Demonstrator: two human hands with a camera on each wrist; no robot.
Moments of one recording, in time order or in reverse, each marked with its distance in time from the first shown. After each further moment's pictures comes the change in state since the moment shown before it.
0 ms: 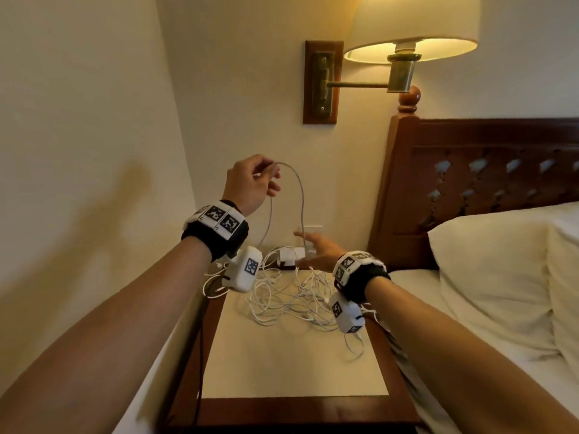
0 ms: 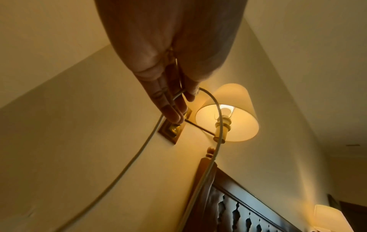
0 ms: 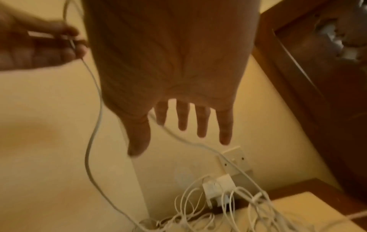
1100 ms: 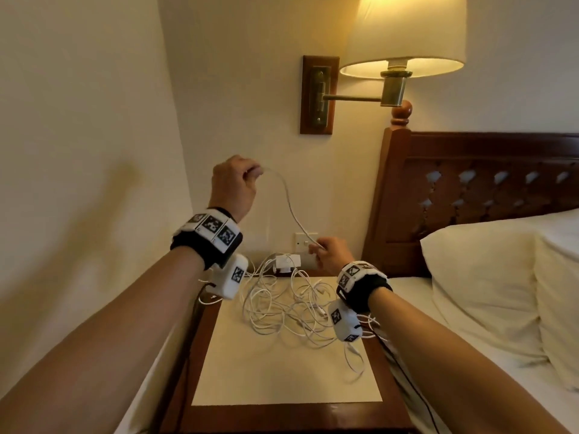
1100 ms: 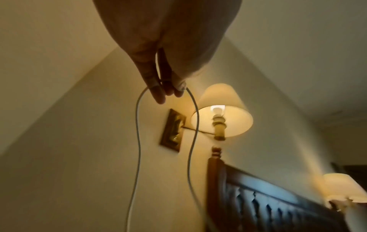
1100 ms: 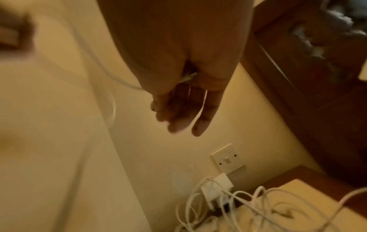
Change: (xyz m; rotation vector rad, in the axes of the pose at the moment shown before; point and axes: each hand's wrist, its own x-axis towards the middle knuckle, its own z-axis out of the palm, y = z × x) left_hand -0.005 0.007 -0.022 0.488 0.257 0.349; right_hand -0.009 0.009 -0.005 0.244 0.251 0.113
